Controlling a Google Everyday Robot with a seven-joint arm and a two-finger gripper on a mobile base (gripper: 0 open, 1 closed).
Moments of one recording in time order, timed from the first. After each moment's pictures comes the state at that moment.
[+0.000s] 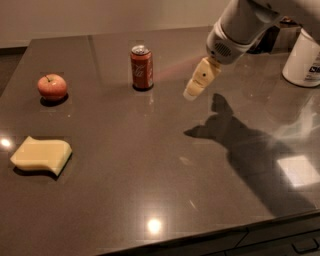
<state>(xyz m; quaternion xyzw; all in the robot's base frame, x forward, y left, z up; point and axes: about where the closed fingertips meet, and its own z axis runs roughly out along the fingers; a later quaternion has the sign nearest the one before) 0.614 -0.126 0.936 -0.48 0.84 0.00 0.25</state>
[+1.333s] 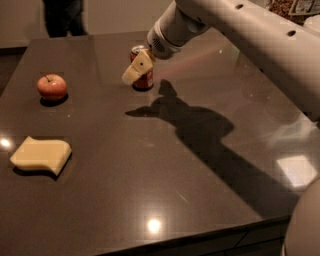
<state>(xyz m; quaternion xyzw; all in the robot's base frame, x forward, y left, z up) 0.689 0.028 0.924 -0.46 0.81 0.11 0.34</state>
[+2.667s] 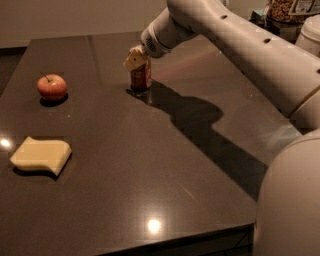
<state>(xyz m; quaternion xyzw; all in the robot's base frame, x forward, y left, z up) 0.736 0.052 0.914 -0.43 0.81 0.15 0.38</state>
